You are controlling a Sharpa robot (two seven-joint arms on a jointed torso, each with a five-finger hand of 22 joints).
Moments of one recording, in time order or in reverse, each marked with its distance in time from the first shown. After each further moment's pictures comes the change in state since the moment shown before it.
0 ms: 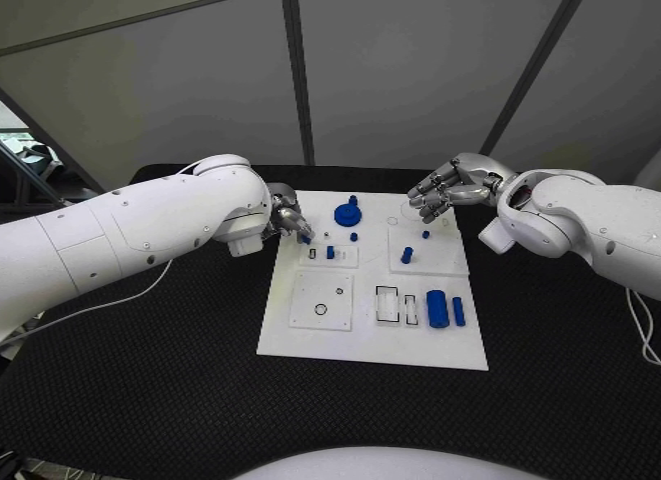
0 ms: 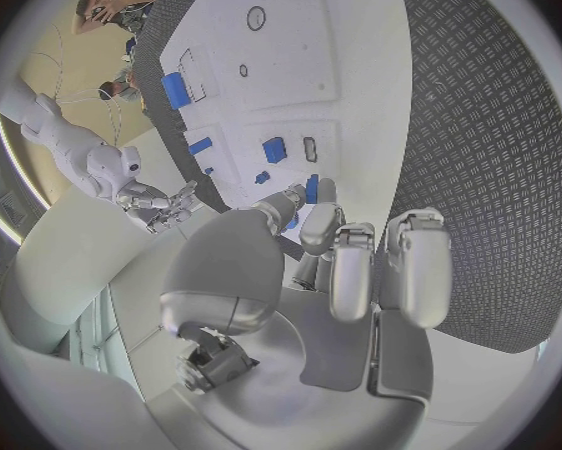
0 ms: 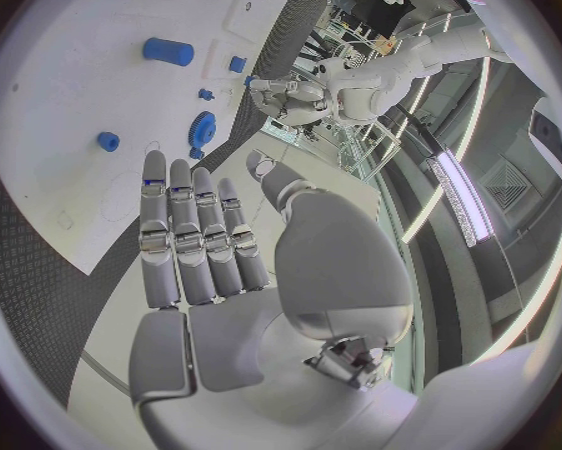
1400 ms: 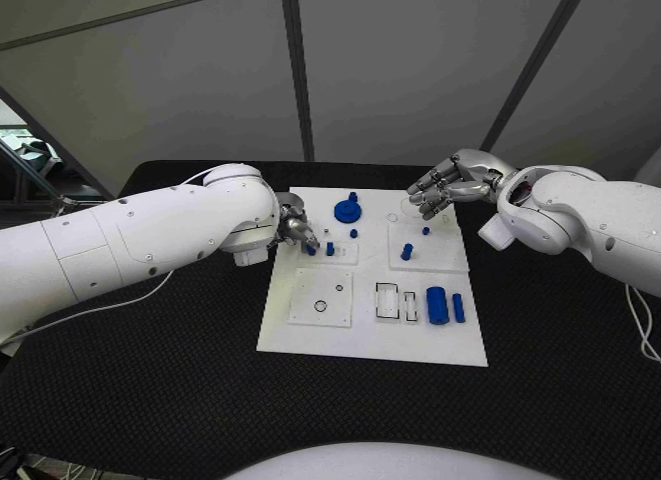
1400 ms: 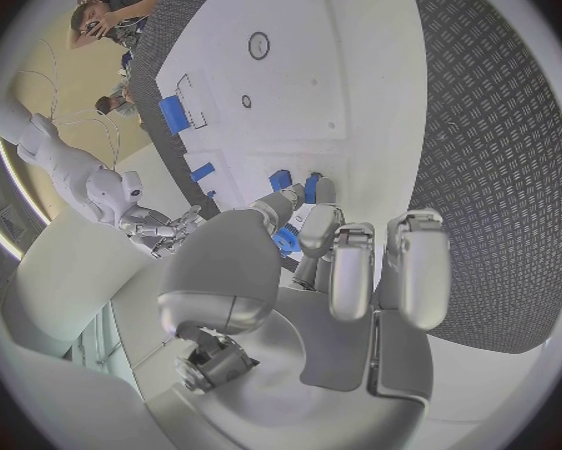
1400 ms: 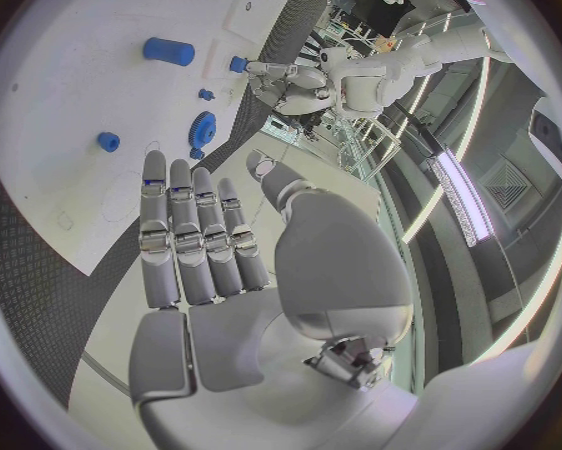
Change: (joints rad) left arm -0.006 -0.009 -0.031 0.073 -0.026 -0.010 -0.039; left_hand -0.022 -0.012 0.028 -0.022 0.008 0.000 0.000 0.073 0.000 0.014 -0.003 0.011 0.008 0.000 -0.007 0.000 0.000 0.000 0.000 -0.007 0.008 0.000; right arm 0.000 0.004 0.000 -0.005 0.000 0.002 0.001; right_hand 0.000 0.000 0.000 0.000 0.000 0.000 0.000 0.000 0.000 0.000 0.000 0.000 0.000 0.000 0.000 0.000 -0.001 0.000 0.000 0.000 0.000 -0.001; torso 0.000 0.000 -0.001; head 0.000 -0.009
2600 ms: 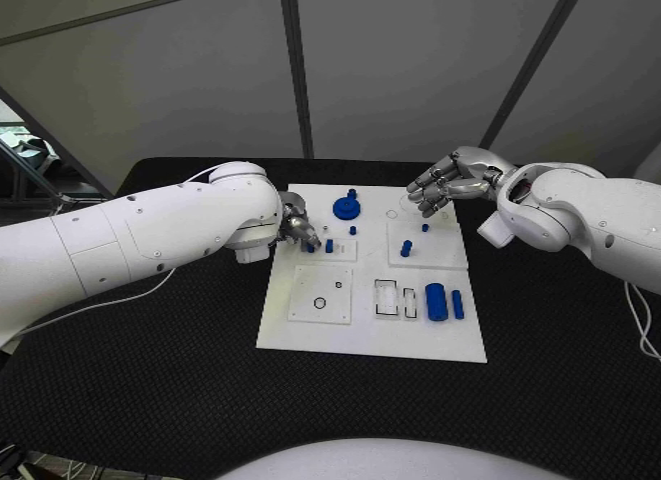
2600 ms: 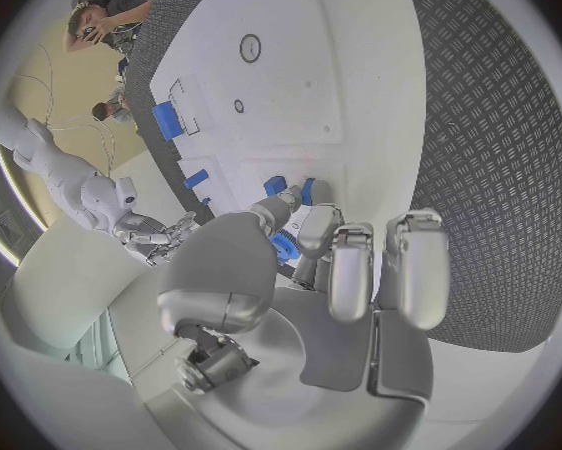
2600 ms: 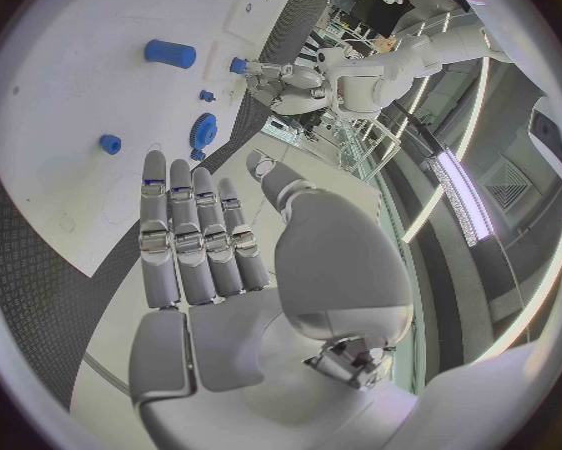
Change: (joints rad) left arm 0.002 0.028 -0.015 -0.035 -0.009 0.024 -0.002; left_hand -0.051 -0.013 0.030 -0.022 -0.083 0.005 -0.020 0.048 0.165 0.002 -0.005 0.000 -0.002 -0.001 -0.006 0.000 0.000 0.000 -0.001 -0.007 0.000 0.000; right arm -0.002 0.000 0.000 0.001 0.000 0.002 0.000; right_hand 0.000 0.000 0.000 0.000 0.000 0.000 0.000 0.000 0.000 0.000 0.000 0.000 0.000 0.000 0.000 0.000 0.000 0.000 0.000 0.000 0.000 0.000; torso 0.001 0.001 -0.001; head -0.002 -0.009
